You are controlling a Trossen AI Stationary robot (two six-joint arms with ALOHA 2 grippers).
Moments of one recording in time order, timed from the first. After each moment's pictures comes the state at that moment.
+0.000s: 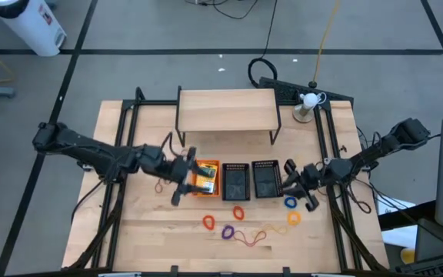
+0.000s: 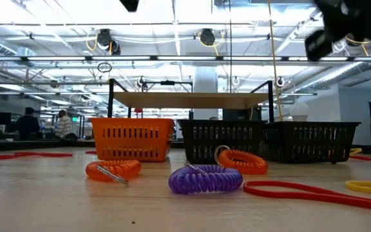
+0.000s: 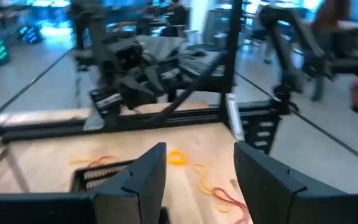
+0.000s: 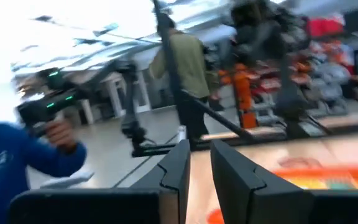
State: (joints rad) left arm -0.22 1.20 0.79 0.31 0.07 -0.01; right arm 0.43 0.93 0.08 1.11 0.08 0.24
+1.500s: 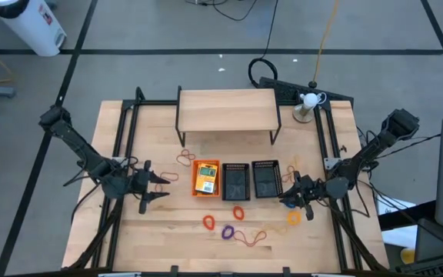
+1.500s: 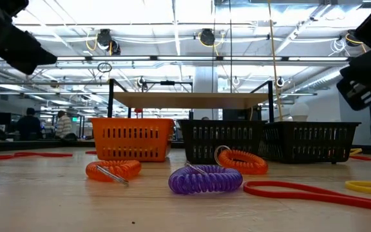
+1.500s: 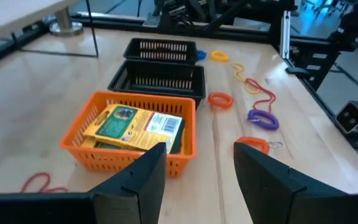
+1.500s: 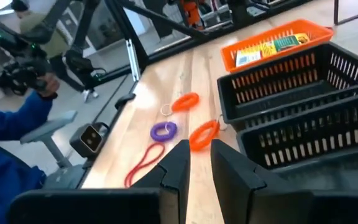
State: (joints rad) left arm -0.76 0.65 0.25 -0.01 -0.68 -0.39; right arm 0.74 0.91 0.02 0.68 0.53 0.56
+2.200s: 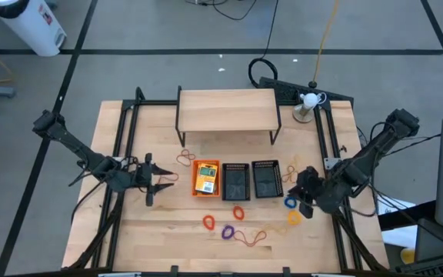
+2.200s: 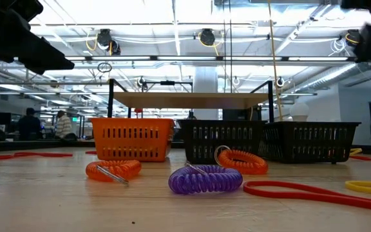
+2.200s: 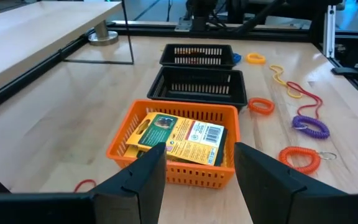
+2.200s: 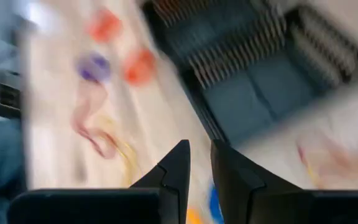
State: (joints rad) left arm -0.62 0.65 0.25 0.00 -0.67 -0.29; right arm 0.74 0.94 0.67 -0.72 0.46 1.09
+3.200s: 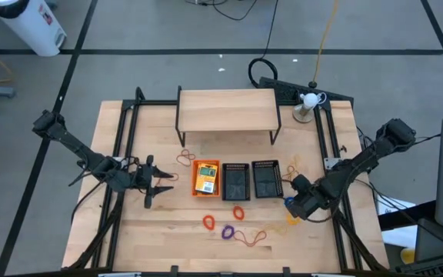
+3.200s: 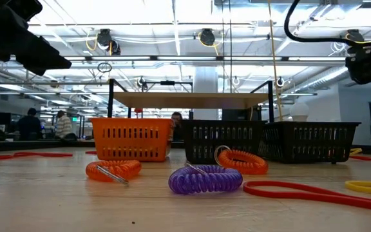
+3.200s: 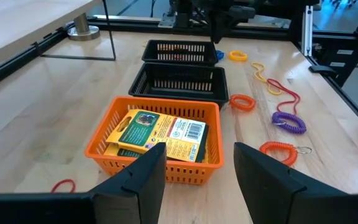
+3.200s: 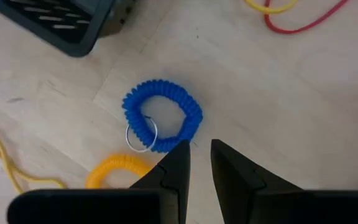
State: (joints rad) left arm -0.62 0.65 0.25 0.00 -0.60 -0.30; right arm 0.64 1.27 0.67 -0.89 0.10 1.59
